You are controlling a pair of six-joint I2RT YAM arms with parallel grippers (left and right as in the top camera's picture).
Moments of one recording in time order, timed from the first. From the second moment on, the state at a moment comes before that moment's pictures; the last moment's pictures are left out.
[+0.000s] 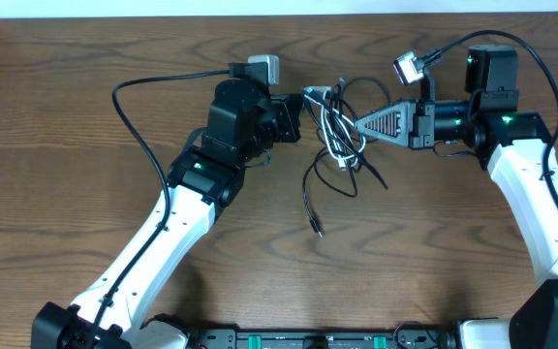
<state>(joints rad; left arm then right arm) -0.44 1.41 1.05 -0.07 0.20 -0.56 0.07 1.56 1.24 -0.48 -1.51 0.23</state>
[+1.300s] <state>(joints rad) -0.44 1.42 1.05 -0.18 0.41 -0.50 0.07 1.56 1.24 -0.48 -1.51 0.23</state>
